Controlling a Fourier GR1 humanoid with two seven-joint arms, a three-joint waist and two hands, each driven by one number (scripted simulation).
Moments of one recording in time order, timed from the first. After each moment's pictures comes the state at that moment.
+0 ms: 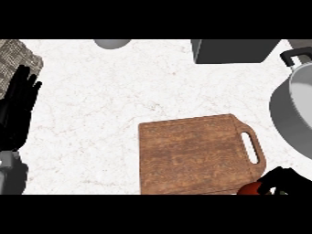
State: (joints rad) left arm -0.17 0.21 0.15 -1.67 0.08 0.11 0.24; right arm 0.39 -0.35 0.37 -2.34 0.94 -0.15 0.32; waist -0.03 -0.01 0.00
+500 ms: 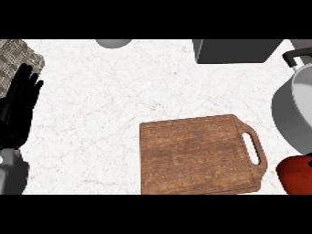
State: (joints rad) left arm -0.18 0.21 0.15 -1.65 0.08 0.11 0.24; right arm 0.30 -0.37 0.02 -2.30 0.76 -0.12 0.29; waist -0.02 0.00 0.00
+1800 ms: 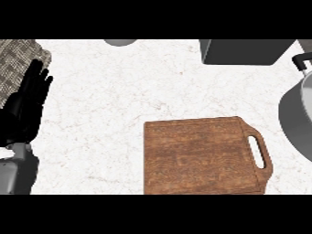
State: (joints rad) left arm -0.22 0.18 0.12 -1.63 0.05 0.11 0.23; right arm -0.25 -0.56 -0.35 -1.11 0.64 -0.27 -0.19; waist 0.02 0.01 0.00
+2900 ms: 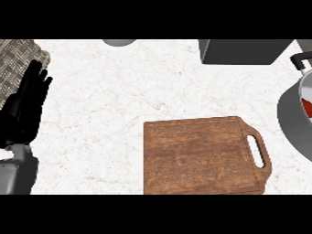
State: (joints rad) left arm -0.22 0.17 0.13 -1.64 0.05 0.11 0.23; right arm -0.50 -0.70 -0.65 -0.50 0.17 0.22 -0.58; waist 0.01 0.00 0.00
